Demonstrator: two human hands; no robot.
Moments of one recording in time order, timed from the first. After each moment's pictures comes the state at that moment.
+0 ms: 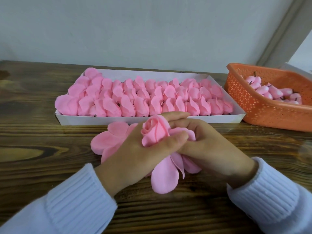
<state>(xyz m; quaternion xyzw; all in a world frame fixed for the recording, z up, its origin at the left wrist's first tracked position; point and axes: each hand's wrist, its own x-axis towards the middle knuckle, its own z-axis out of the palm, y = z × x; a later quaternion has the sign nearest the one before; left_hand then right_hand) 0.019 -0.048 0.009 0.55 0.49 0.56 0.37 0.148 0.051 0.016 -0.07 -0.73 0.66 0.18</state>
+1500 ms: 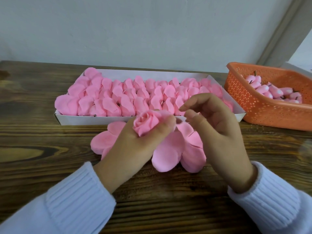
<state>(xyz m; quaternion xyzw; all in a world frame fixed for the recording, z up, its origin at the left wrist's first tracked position) 0.019 -0.045 0.008 0.54 0.48 0.62 0.30 0.149 0.048 0.018 -0.13 -0.75 0.46 0.46</state>
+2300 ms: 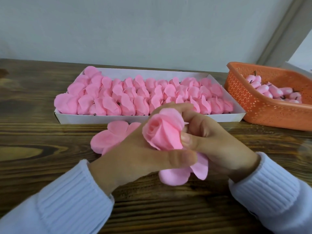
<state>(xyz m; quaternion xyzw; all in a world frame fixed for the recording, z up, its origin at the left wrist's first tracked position) 0.020 -0.045 0.018 0.58 0.29 0.54 0.53 0.150 0.053 0.019 -0.03 -0.60 0.78 0.16</state>
